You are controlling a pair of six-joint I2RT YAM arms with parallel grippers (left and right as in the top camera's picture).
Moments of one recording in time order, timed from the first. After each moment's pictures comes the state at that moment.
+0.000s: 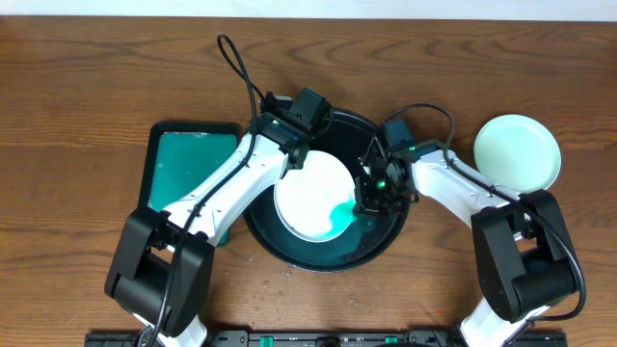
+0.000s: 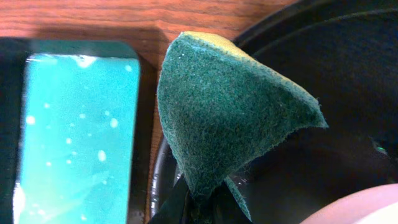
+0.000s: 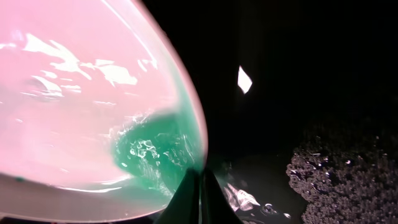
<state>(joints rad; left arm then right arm) -0.55 1.81 1.35 -0.85 -0.42 -0.51 0.38 1.84 1.04 -0.72 -0.49 0.38</state>
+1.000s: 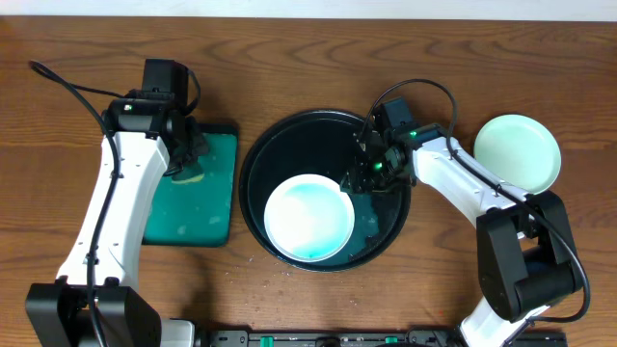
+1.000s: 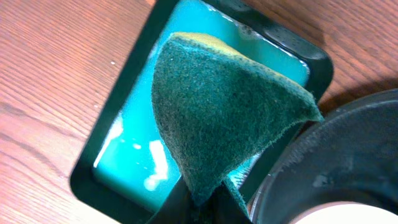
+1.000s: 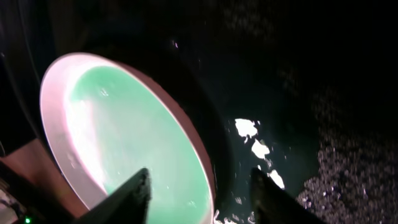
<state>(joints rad) -0.05 1.57 1.36 -1.10 -0.17 -0.50 0.38 1.84 1.17 -0.71 -0.45 0.32</state>
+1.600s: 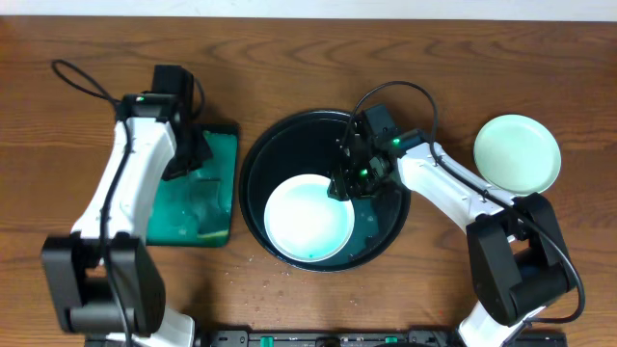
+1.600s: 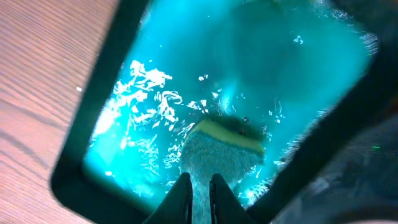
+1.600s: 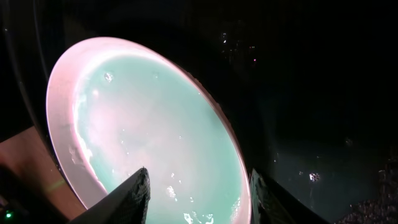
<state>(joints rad) -0.03 1.72 1.33 -1.09 -0.16 -0.51 0.46 1.84 1.17 -0.68 -0.42 0.30</state>
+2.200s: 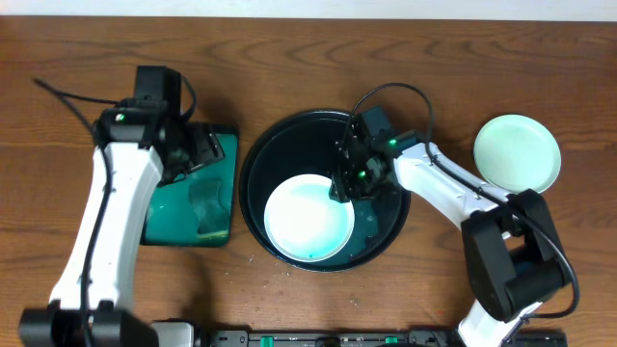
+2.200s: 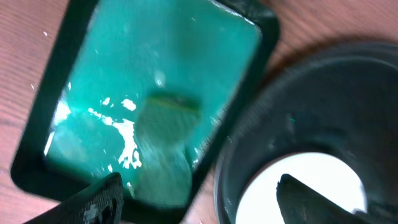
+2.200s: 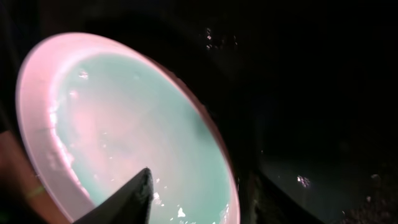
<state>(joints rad) -0.03 1.50 1.33 -1.11 0.05 -0.47 0.48 1.87 1.17 -0.67 -0.38 0.30</state>
